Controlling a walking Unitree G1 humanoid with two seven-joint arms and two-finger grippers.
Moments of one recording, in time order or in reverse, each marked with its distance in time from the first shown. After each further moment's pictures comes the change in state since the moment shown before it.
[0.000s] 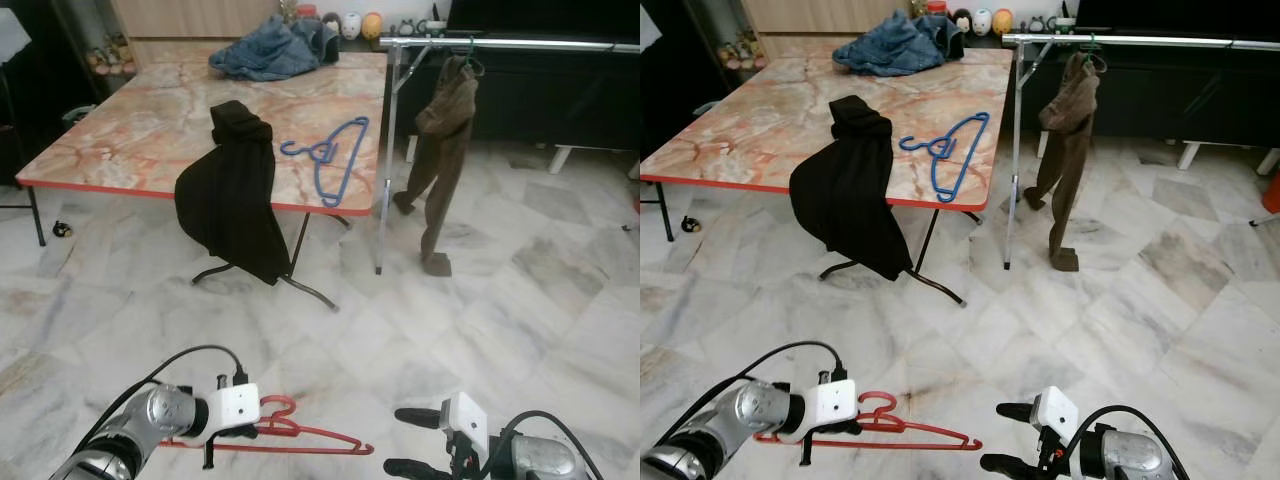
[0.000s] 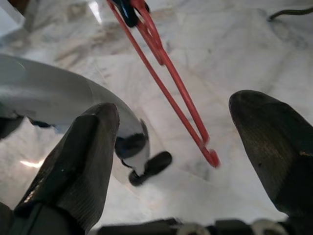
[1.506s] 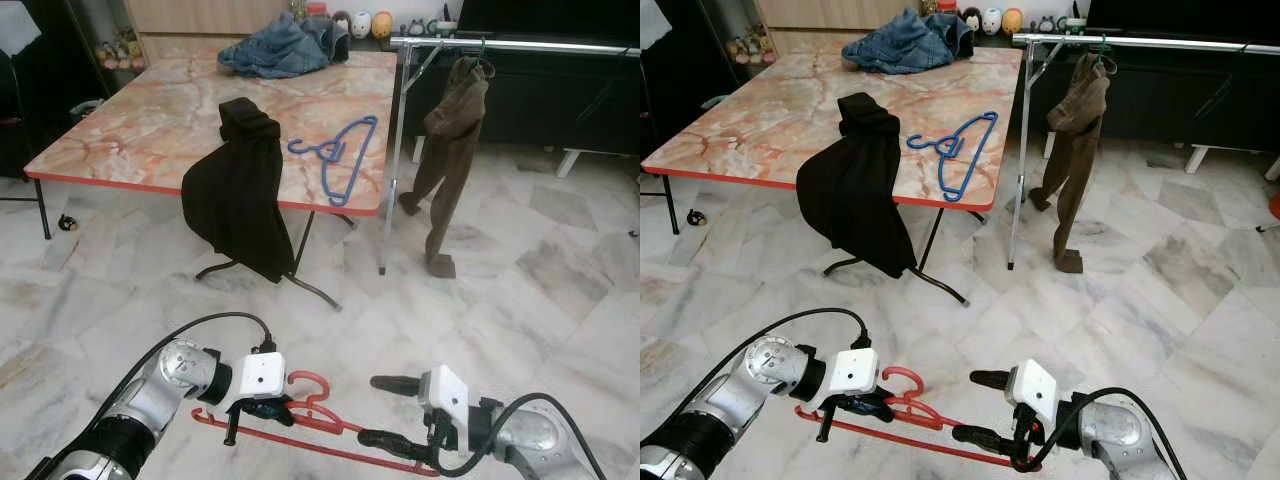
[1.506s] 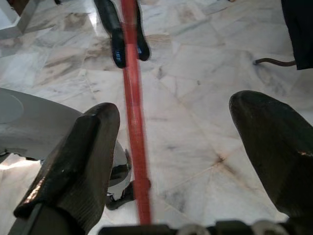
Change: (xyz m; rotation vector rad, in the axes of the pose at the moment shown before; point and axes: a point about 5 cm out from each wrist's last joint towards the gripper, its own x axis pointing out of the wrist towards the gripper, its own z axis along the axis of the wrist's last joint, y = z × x) left arm -0.023 0.014 0.062 0.072 -0.201 -0.227; right arm 0.015 0.005 0.051 -0.165 -0.058 -0.016
